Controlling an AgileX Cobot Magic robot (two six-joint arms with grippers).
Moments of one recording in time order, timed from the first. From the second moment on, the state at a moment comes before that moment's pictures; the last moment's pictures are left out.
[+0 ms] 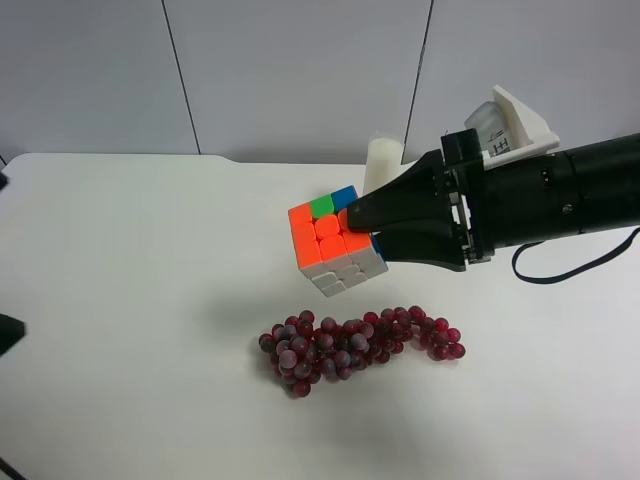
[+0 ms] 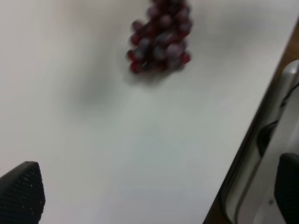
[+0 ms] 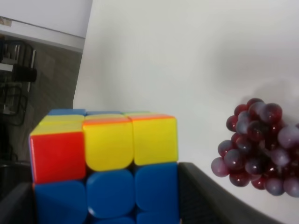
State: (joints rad) left arm -0.97 0.86 -1.01 0.04 1.17 0.17; right arm 0.23 1.36 -0.61 1.53 0.98 -1.00
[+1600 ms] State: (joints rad) left arm -0.80 0.00 -0.51 0.06 1.06 -0.06; right arm 0.23 1.36 -0.61 1.50 0.96 -1.00
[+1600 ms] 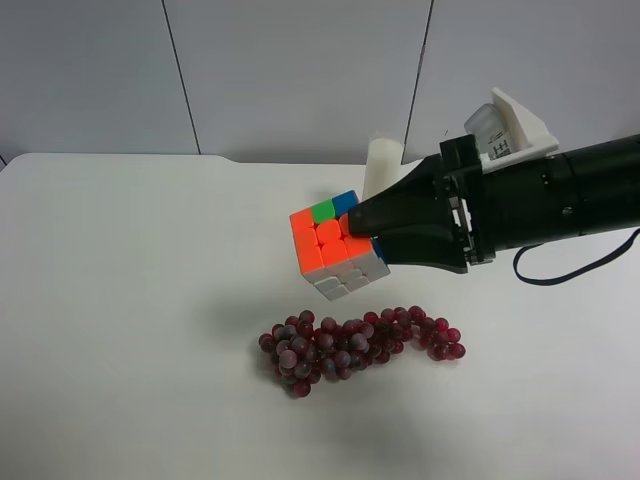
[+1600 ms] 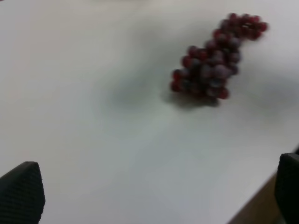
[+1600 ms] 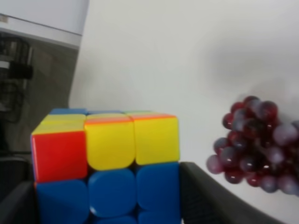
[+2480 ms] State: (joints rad) left arm -0.25 0.00 -0.51 0.06 1.06 -0.06; right arm 0.23 1.36 -0.85 0.66 0.83 -0.38
